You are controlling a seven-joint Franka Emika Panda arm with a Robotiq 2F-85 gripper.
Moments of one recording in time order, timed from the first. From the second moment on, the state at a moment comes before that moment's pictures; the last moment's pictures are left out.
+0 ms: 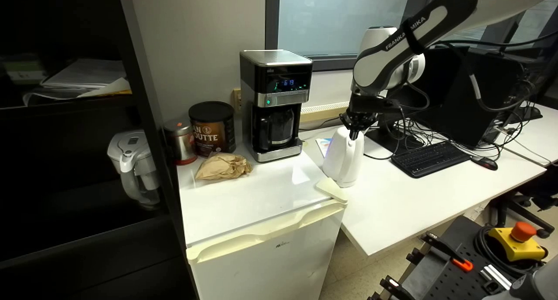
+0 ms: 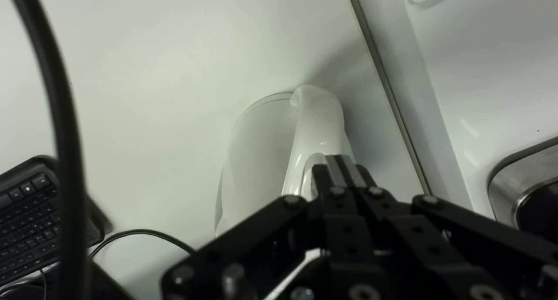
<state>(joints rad) -0.08 0.22 -0.13 -2.19 -0.09 2.46 0.54</state>
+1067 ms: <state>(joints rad) -0.04 0.34 -0.17 -2.10 -0.09 2.47 0.61</state>
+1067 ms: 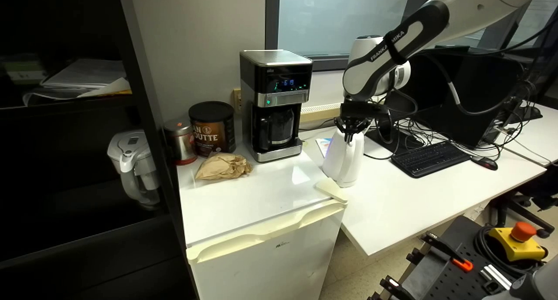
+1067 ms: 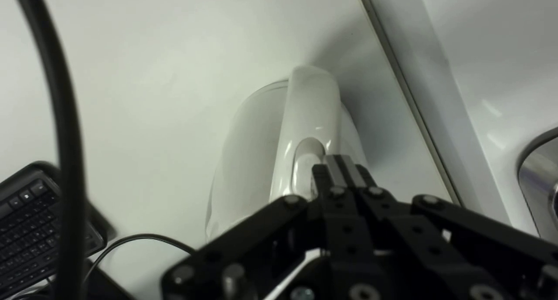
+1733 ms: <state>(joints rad) -0.04 0.35 -0.18 -2.09 -0.09 2.47 0.61</state>
